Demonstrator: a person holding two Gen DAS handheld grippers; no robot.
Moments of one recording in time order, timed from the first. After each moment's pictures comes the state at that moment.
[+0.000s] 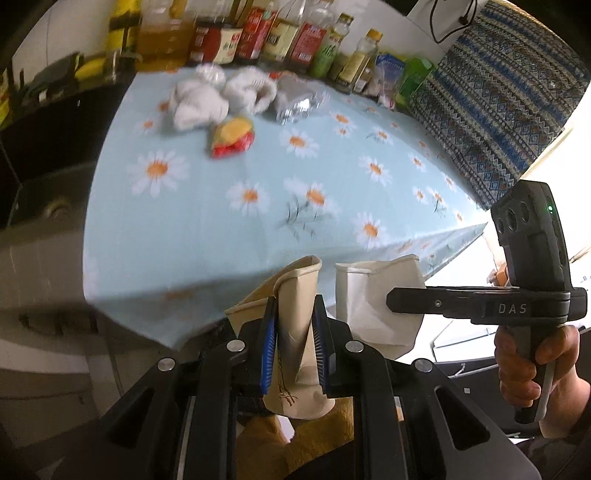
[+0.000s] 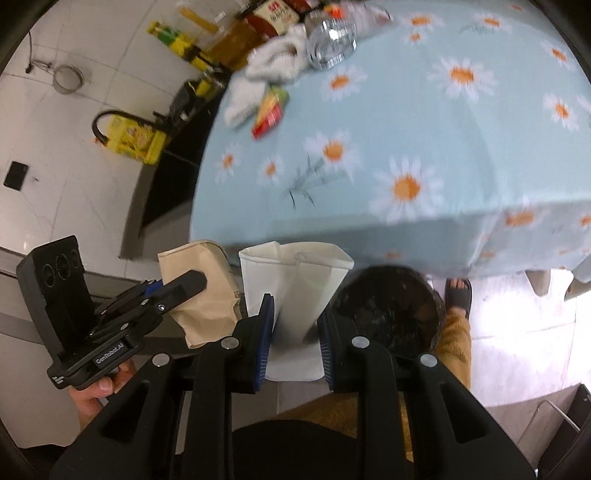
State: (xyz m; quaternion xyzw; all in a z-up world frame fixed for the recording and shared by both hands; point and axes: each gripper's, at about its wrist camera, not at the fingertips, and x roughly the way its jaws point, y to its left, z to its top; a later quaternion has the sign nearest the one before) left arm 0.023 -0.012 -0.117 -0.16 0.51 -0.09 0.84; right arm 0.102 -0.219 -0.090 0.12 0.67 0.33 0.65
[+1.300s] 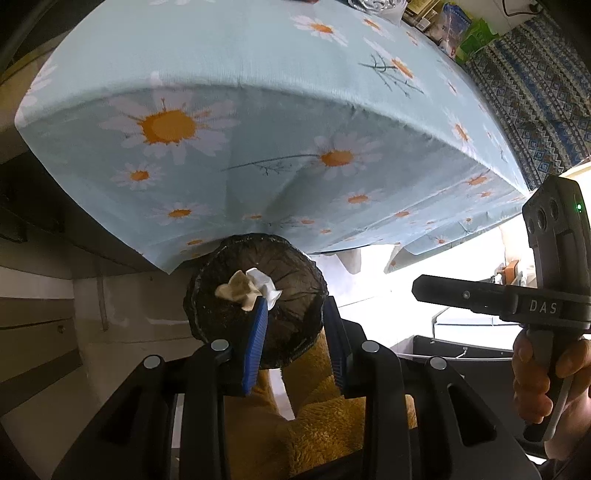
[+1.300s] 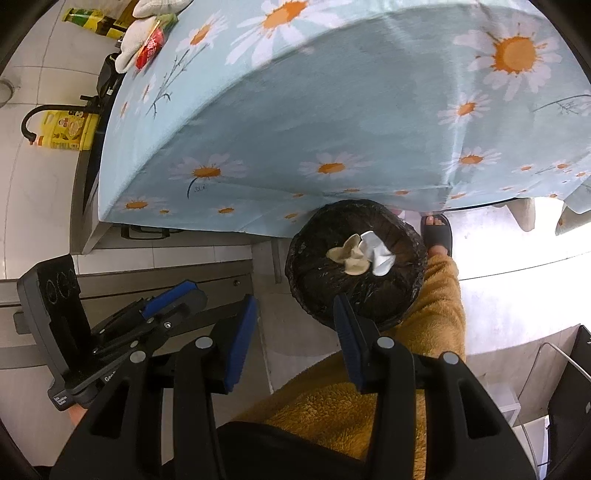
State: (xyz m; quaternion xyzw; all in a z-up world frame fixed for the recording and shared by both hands) left arm 0.013 -0.018 -0.228 -0.21 0.60 -0.05 0.77; right arm 0.081 -0.228 -0.182 0.11 0.74 0.25 0.61
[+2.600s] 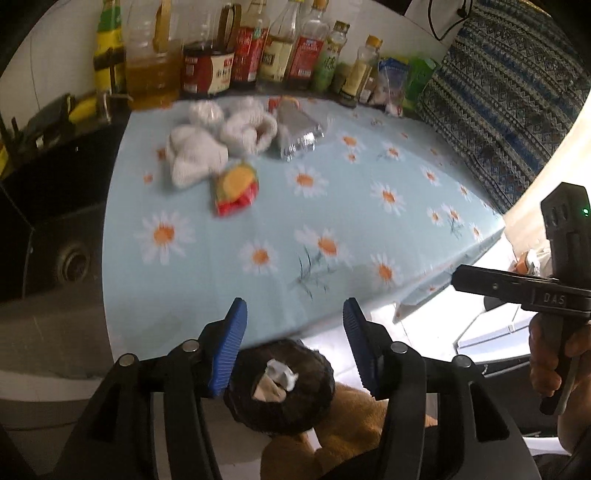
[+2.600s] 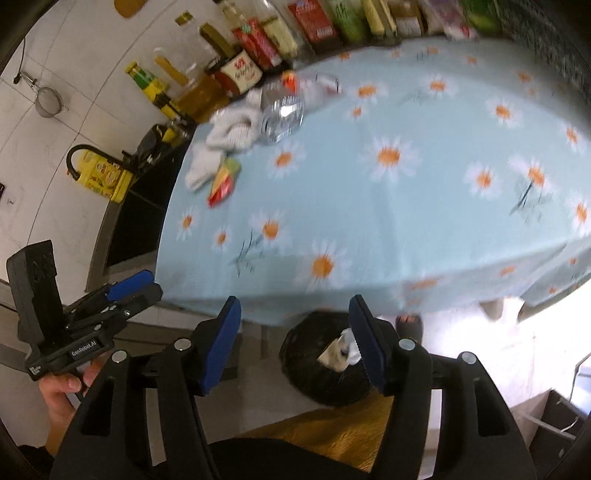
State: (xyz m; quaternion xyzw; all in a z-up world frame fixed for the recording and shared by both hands) left arm 0.080 -0.011 -0.078 -0.11 0.50 -0.07 0.86; right arm 0.148 -0.260 -0.041 0.09 0.61 0.26 0.74
